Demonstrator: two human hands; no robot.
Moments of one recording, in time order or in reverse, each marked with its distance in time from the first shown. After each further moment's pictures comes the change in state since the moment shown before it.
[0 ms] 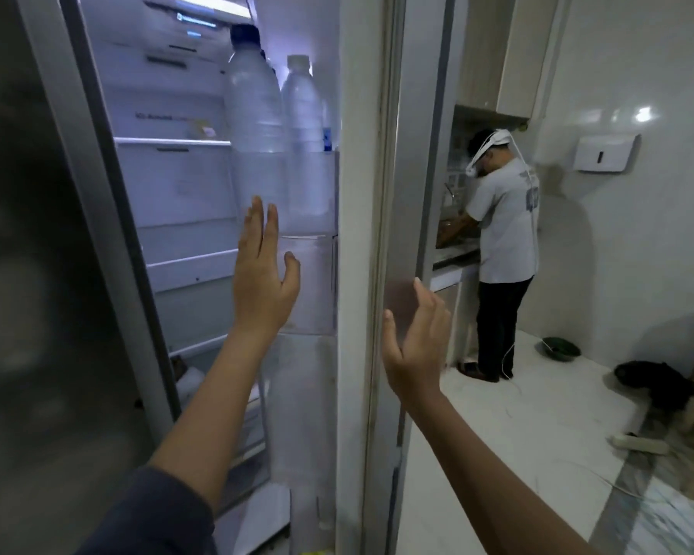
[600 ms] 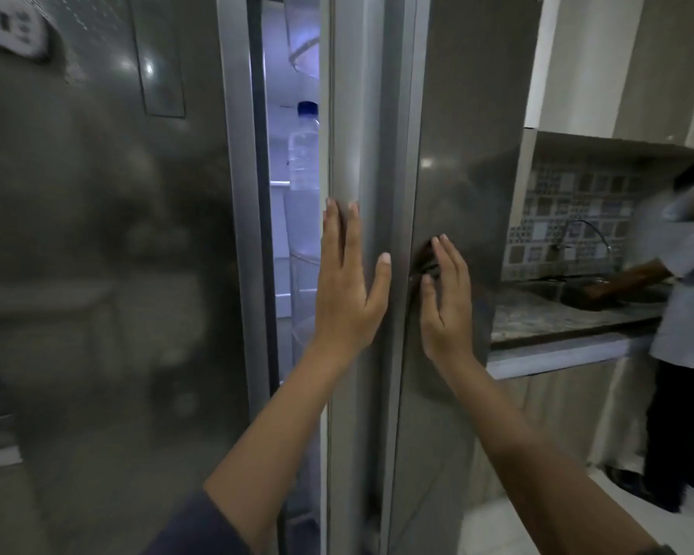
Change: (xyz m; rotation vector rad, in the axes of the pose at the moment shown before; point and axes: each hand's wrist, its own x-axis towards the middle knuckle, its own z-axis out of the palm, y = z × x) left_hand 0.047 -0.039 -0.032 0.077 0.110 0.013; right_hand 0.090 -0.055 0.161 0.477 -0.184 -0.264
